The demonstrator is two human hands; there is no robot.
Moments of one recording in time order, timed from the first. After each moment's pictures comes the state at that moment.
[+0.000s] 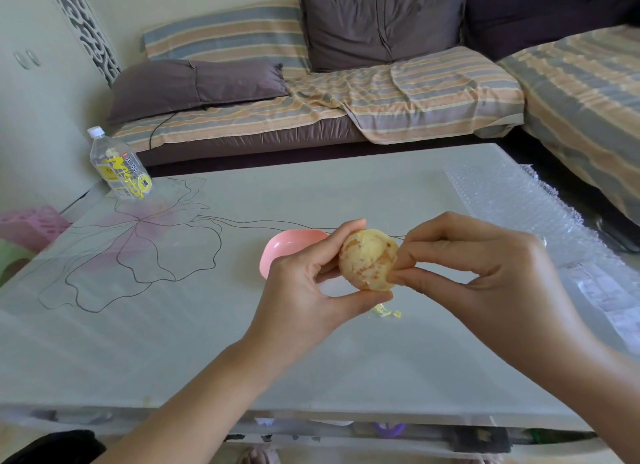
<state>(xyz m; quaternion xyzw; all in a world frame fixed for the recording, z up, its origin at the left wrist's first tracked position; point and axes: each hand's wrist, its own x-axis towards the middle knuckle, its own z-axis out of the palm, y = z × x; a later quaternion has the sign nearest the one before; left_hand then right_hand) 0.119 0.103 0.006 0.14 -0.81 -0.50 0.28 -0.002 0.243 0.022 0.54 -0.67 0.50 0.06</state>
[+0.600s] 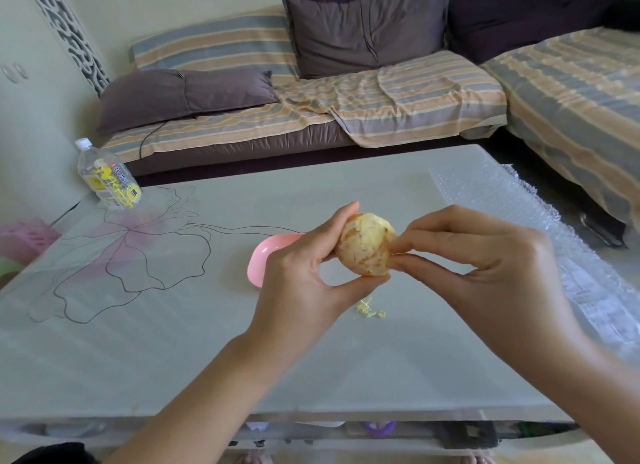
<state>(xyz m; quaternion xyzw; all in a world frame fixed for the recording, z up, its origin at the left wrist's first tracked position) 0.099 0.115 0.006 0.10 -0.84 -0.39 0.37 -0.010 0.258 0.022 0.51 -0.67 0.51 0.14</state>
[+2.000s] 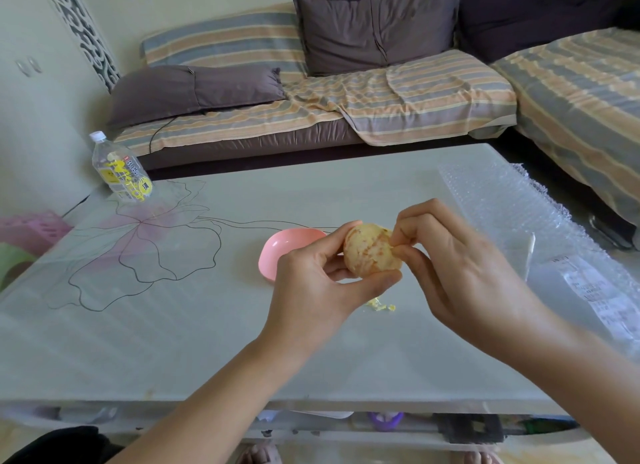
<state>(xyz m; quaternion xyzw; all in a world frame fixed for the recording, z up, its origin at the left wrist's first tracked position) 0.110 0.121 0.006 0.18 -0.77 -0.54 0.29 -0.009 0.240 0.009 0.61 -0.67 0.38 0.18</state>
